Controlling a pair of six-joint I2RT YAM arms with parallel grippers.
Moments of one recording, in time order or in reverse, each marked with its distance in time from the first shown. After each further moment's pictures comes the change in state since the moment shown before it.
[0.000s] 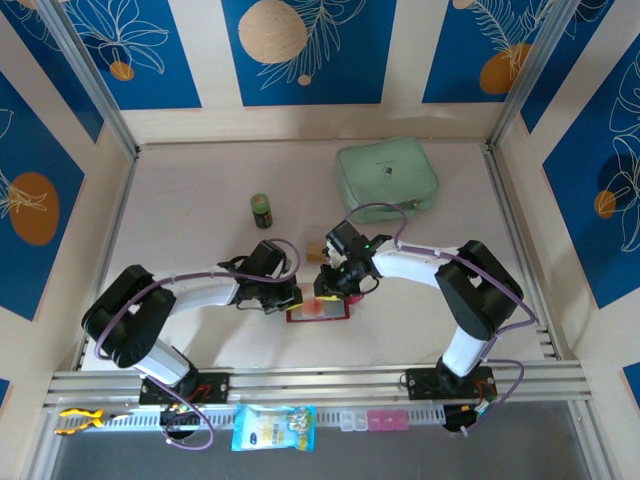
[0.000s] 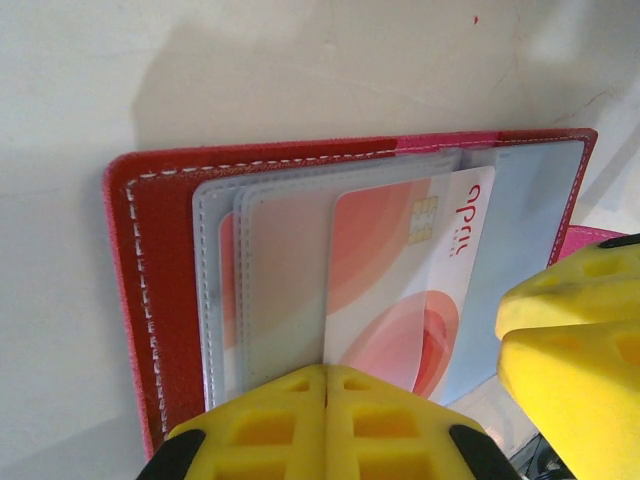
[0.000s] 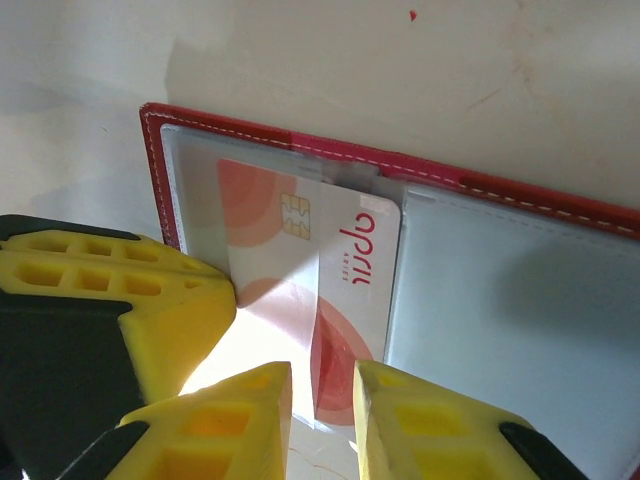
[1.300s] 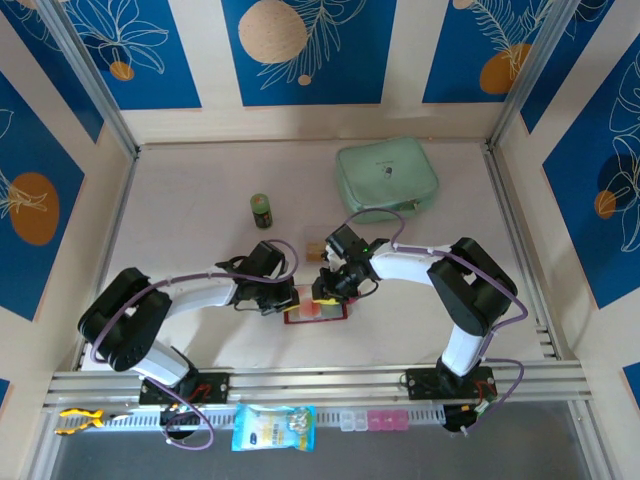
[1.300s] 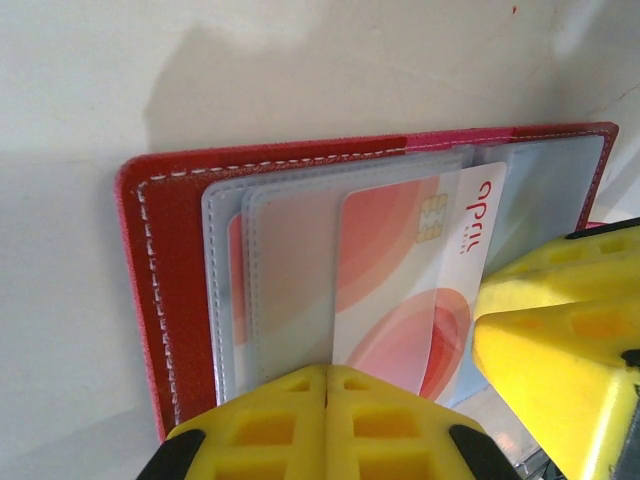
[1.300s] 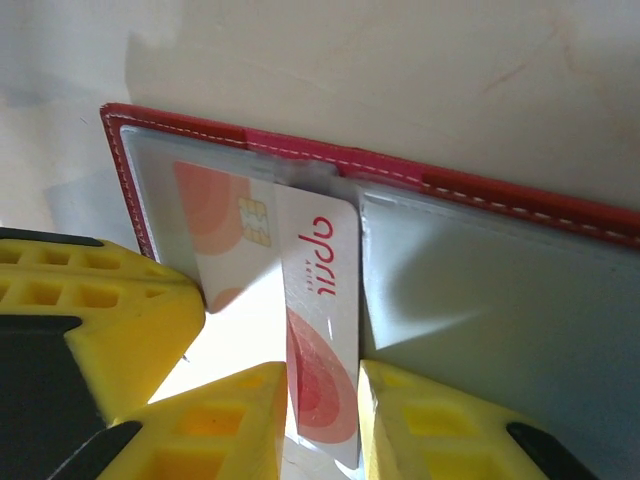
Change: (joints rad) left arm 0.000 -0.024 0.001 -0.060 -0.027 0.009; right arm -0.001 0.035 -0.031 0.072 -0.052 0.025
